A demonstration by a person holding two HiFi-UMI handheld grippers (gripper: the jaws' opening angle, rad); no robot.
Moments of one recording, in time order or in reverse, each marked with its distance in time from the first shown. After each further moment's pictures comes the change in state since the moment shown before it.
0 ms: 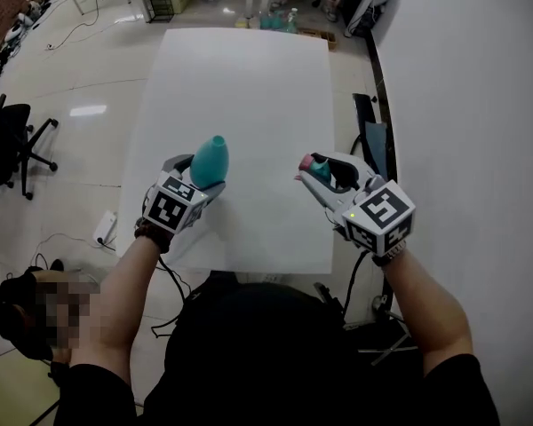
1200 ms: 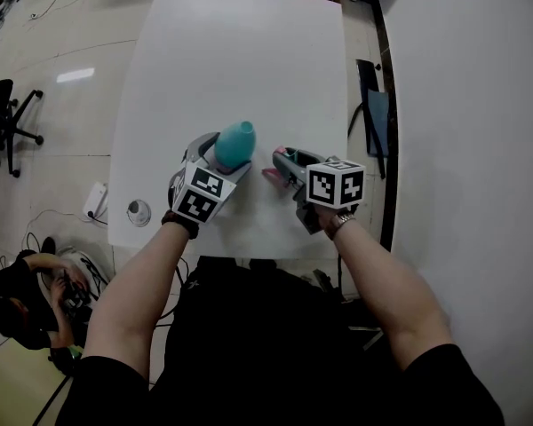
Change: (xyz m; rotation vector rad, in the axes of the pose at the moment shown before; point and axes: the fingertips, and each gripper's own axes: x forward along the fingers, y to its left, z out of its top) left arm 0.062 -0.030 -0.013 -0.008 -0.124 -0.037; right arm 0.118 0.003 -0.145 0.665 0.199 -0.031
